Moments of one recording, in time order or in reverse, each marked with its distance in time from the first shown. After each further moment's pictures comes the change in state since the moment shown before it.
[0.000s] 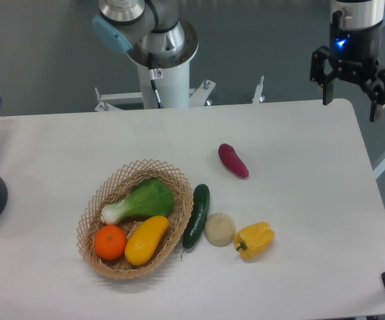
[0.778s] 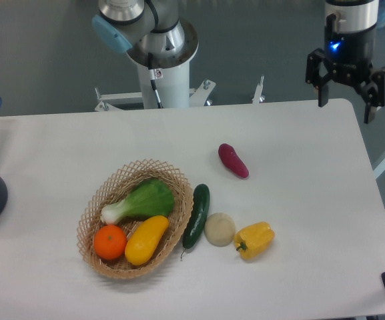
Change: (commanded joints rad) arm -0.015 0.040 -0.120 0.124 -0.002 -0.063
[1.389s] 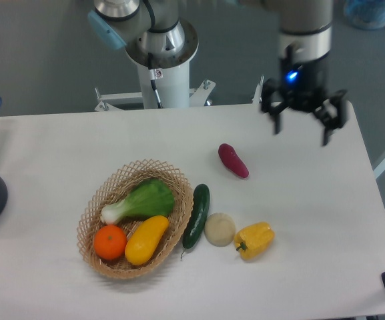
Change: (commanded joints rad) arm -0.256 -0.038 -0.091 0.026 -0.002 -0.563
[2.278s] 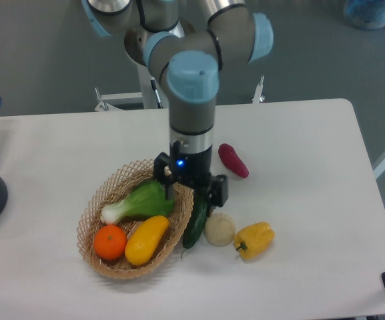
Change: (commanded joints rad) arm -0.270 -0.189 -0.038 0.140 0.006 -0.164
